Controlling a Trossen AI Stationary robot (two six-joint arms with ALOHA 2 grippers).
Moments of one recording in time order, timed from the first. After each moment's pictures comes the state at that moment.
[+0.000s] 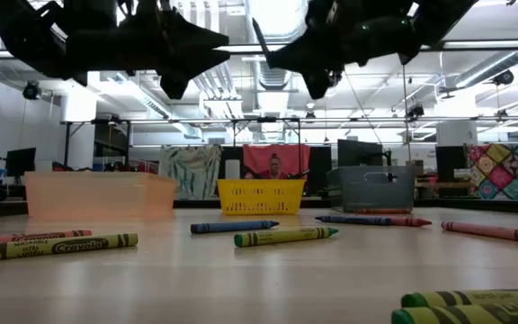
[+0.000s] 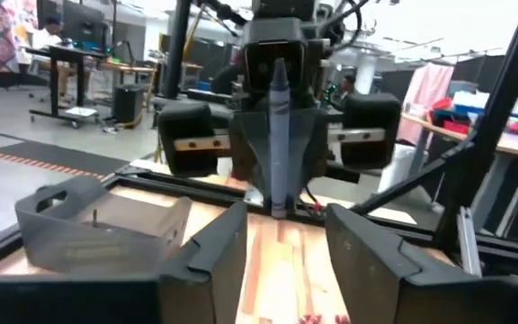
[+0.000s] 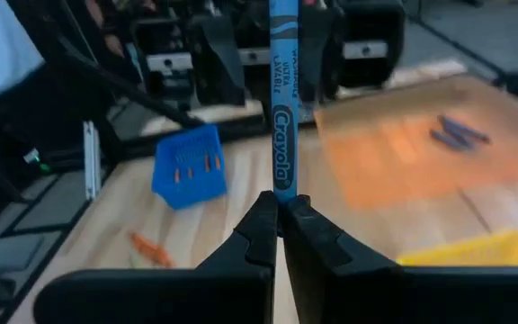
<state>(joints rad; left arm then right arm) 0.10 1.29 0.44 0.95 0.01 -0.19 -0.19 1.44 0.82 0.40 -0.33 0.17</state>
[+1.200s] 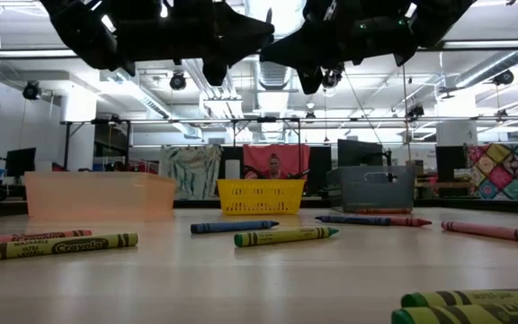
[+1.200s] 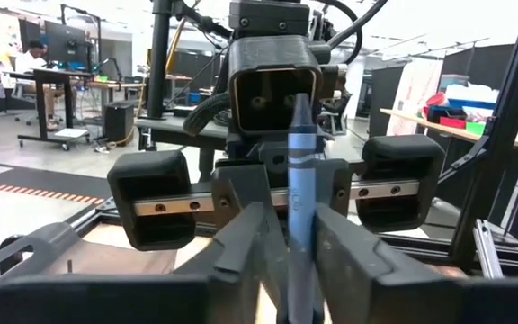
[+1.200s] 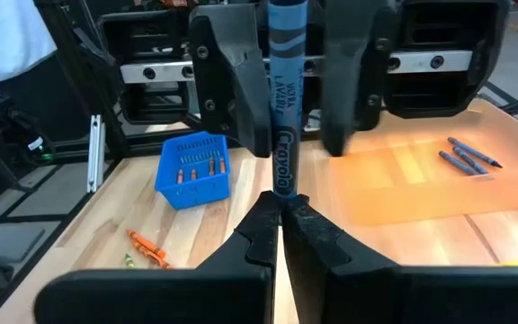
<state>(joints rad) 0.10 1.51 0.69 0.94 0.04 -0.12 -0.17 1.47 0.83 0.46 -0.34 0.10</state>
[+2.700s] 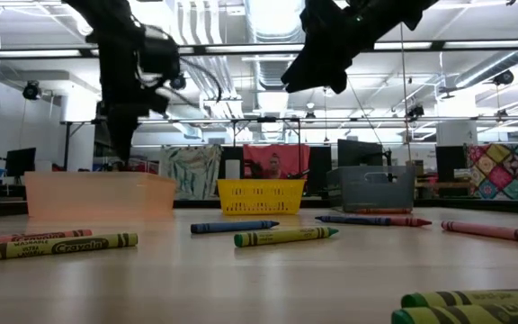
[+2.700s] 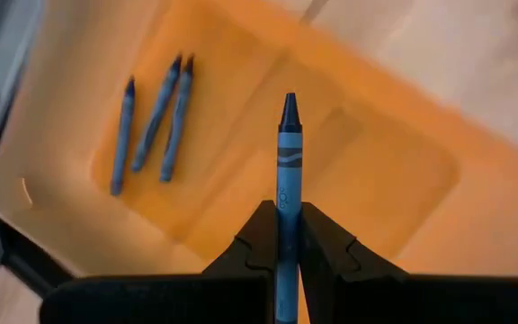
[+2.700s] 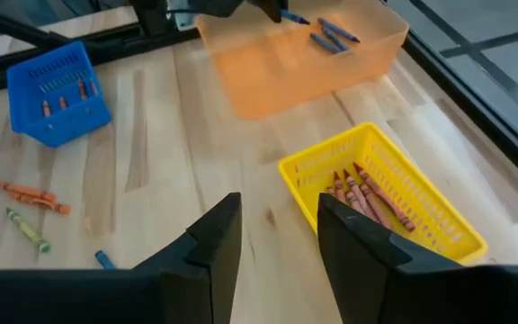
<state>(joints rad) 0.55 1.38 1.00 -1.01 -0.24 -0.05 -0.18 1.42 1.04 -0.18 -0.03 0.14</state>
